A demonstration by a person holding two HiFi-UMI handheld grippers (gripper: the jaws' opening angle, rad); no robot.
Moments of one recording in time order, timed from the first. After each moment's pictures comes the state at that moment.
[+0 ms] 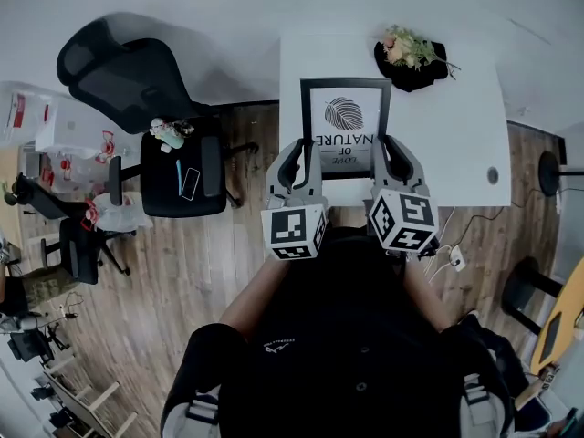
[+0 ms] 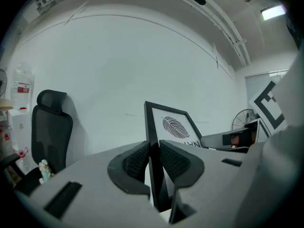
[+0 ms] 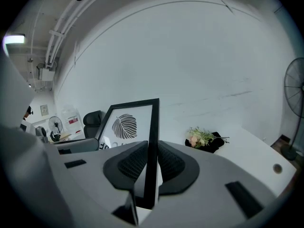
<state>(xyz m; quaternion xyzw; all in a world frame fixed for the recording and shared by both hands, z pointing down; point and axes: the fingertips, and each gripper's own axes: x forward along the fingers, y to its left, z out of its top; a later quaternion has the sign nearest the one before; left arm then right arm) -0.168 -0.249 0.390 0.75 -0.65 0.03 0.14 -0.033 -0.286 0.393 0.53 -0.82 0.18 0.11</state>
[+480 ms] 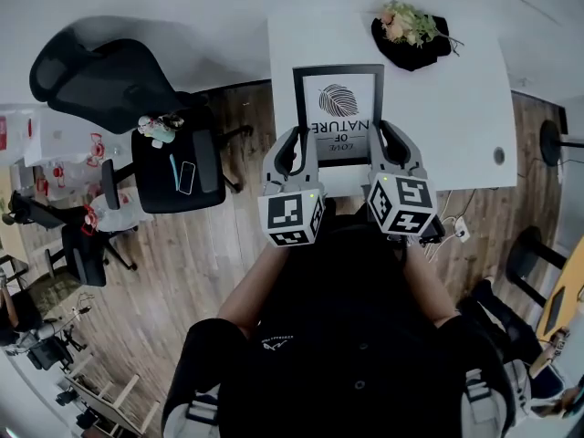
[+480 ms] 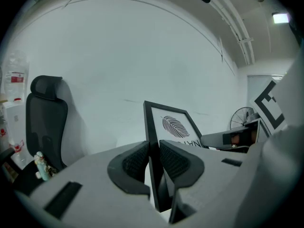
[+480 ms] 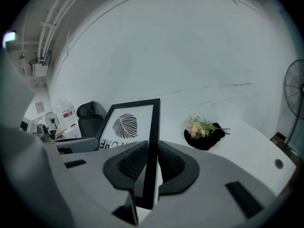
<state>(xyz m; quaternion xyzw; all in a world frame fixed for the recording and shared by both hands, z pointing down) -0.183 -0.292 0.442 0.75 -0.63 0.07 0.19 -0.047 -0.323 0.442 0.53 -0.80 0.21 0.16</state>
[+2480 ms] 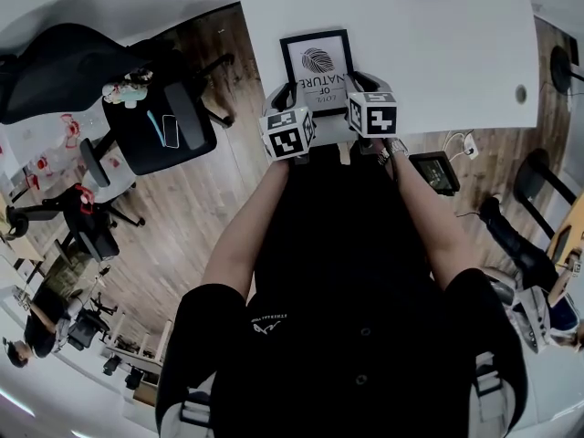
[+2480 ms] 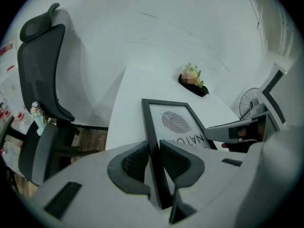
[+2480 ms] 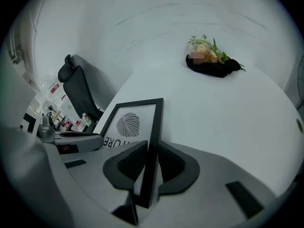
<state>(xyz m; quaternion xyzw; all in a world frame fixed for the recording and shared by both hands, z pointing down) -0.201 -0.280 0.723 0.67 -0.56 0.25 0.42 -0.067 -0.308 0.715 0.46 -0.72 0.38 0.36</state>
